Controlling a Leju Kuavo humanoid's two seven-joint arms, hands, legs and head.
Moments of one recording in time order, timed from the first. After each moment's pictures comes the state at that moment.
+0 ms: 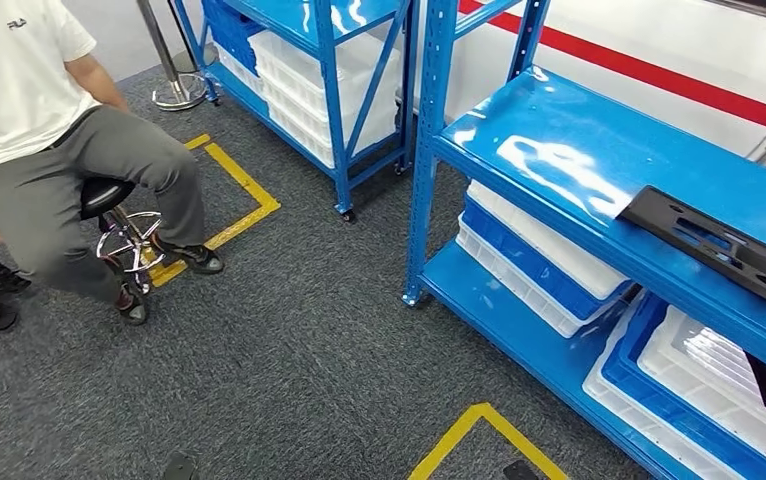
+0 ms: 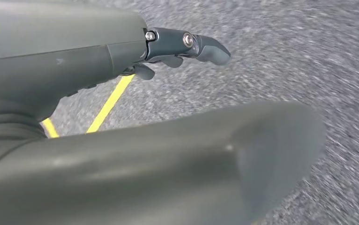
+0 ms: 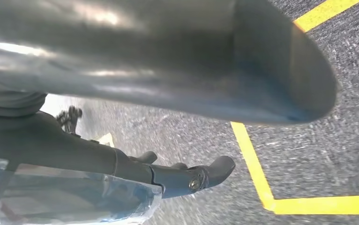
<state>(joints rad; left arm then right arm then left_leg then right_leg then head) -0.11 -0.17 0.73 -0.20 -0.87 0.06 0.01 -0.08 0.10 -0.59 -0.18 1.20 0.02 0.25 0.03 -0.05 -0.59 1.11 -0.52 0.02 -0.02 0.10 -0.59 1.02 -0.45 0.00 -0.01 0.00</state>
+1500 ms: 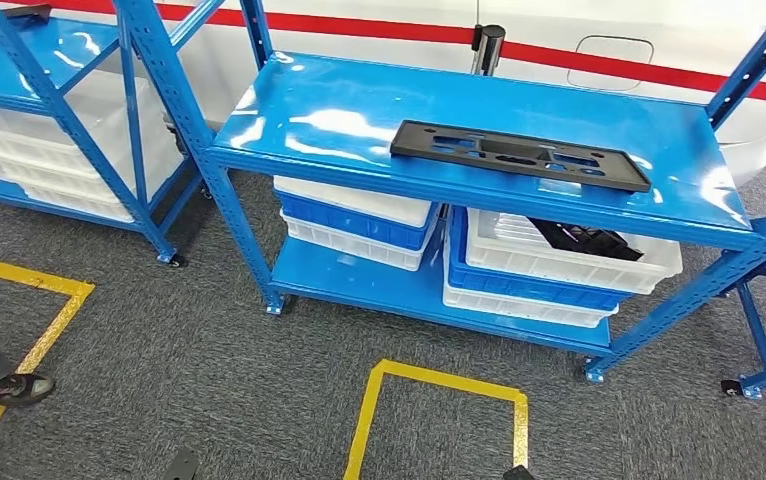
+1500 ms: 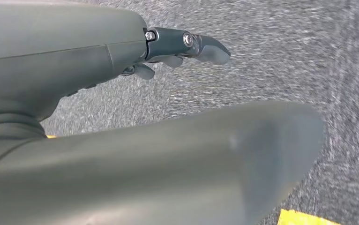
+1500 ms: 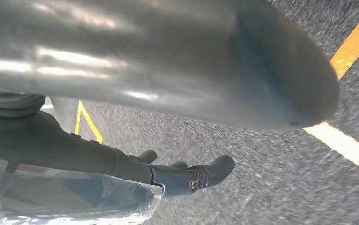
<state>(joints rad) -0.12 -0.18 0.72 -0.20 -0.93 0.06 0.03 -0.08 0.10 -0.62 -0.18 1.23 0.02 0.26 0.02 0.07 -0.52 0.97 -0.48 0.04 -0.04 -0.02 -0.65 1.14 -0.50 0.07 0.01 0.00</state>
